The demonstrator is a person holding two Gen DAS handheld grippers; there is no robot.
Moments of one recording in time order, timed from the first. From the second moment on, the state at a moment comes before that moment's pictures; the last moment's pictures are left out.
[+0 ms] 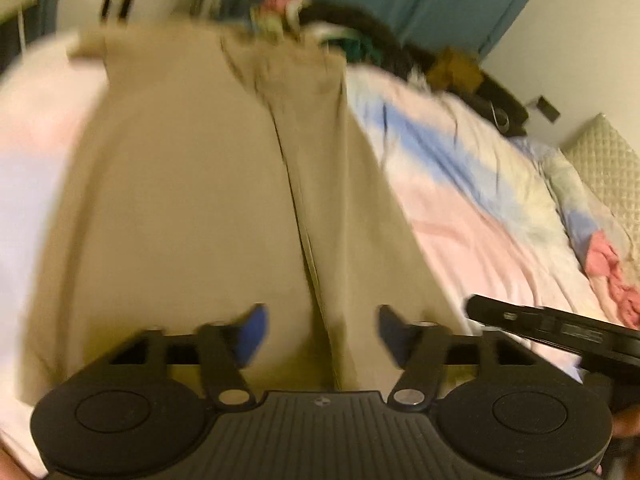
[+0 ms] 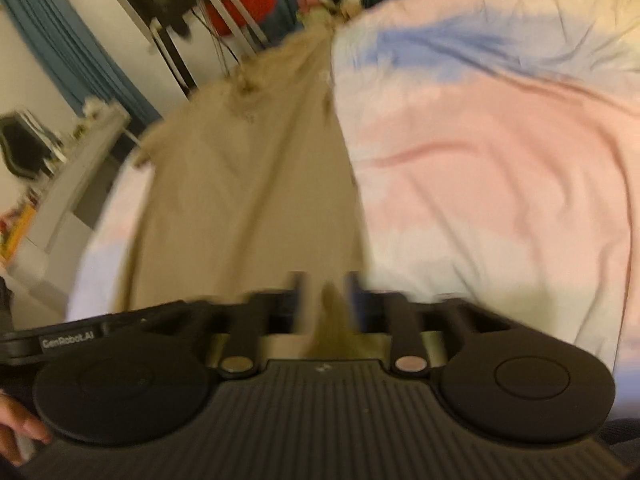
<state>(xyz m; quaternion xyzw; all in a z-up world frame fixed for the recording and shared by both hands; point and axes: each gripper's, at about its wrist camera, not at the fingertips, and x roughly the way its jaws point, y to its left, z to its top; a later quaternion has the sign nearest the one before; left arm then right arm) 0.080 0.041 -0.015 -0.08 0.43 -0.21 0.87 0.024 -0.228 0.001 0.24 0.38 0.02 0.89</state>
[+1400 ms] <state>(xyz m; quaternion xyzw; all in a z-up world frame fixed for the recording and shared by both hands) 0.142 0.174 -0.011 -0.16 0.37 -0.09 0.91 0.440 0.109 -0.014 -0.10 0.24 0.24 0.94</state>
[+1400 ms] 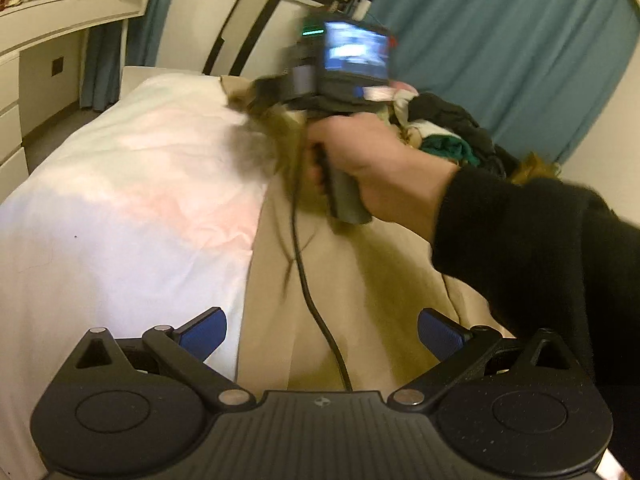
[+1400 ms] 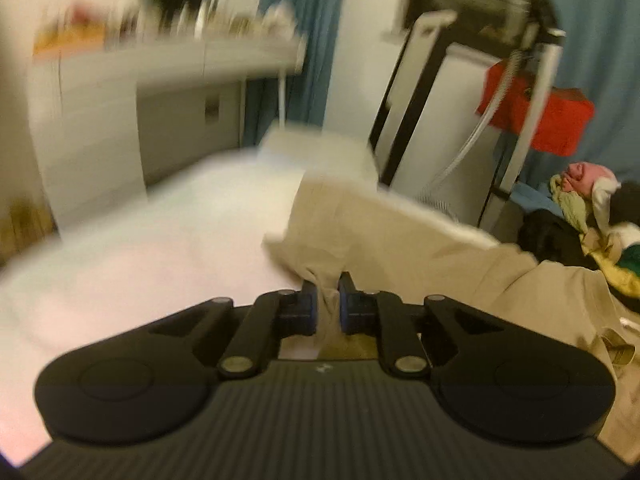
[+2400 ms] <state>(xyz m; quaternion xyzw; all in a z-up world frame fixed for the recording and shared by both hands) 0.157 0.131 -0.002 -0.11 0.34 -0.10 0.93 0.411 -0.181 -0.018 0.14 0.27 0.00 0.95</state>
